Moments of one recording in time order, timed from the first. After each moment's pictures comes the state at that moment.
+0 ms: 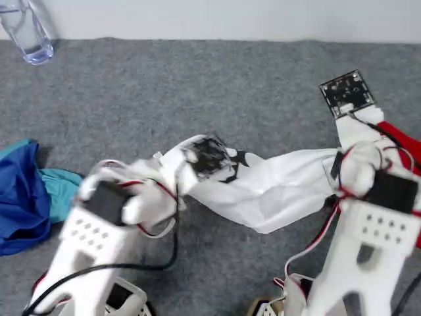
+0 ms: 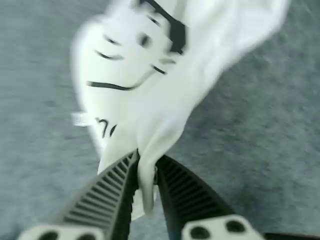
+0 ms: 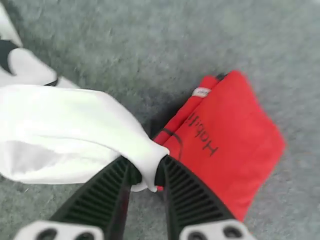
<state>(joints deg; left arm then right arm) 21.5 -40.4 24.5 92.2 -29.2 14.5 -39.3 13.5 84.6 35.4</state>
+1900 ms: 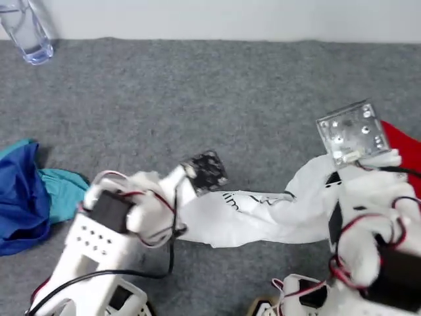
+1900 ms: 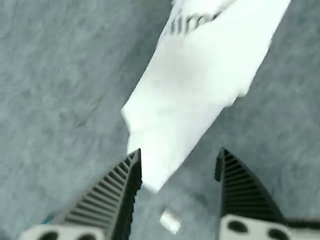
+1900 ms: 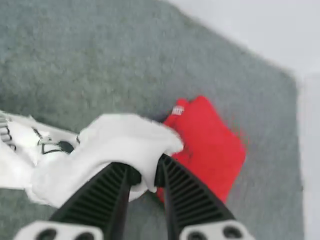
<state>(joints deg) 25.2 -43.3 38.8 86.3 -30.1 12.9 -50.7 -0.2 100.7 34.1</state>
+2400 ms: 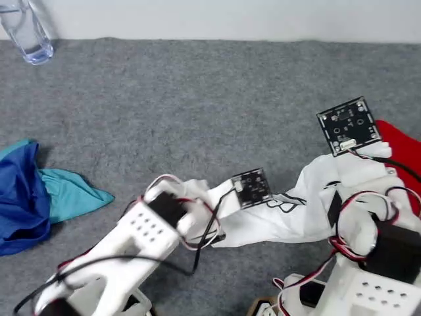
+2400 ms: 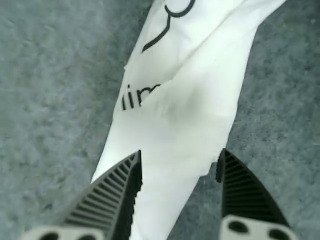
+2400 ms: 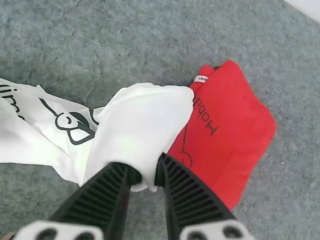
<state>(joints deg) 37.5 -25.9 42.8 65.9 -26.2 13.5 -49.8 7.0 100.7 34.4</state>
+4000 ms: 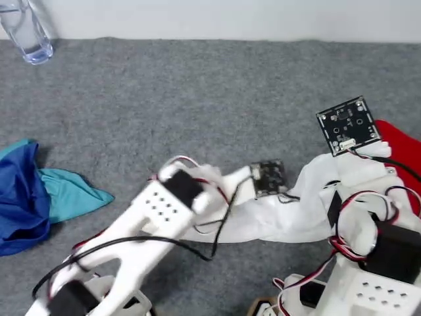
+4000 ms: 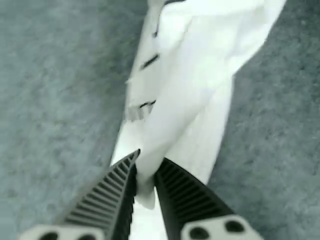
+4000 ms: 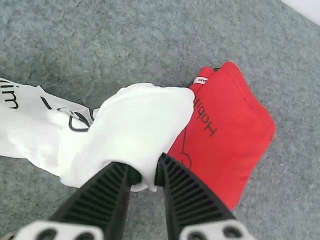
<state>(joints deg) 35.8 -21.5 28.8 75.1 -31.0 13.5 -49.8 7.0 100.2 34.4</state>
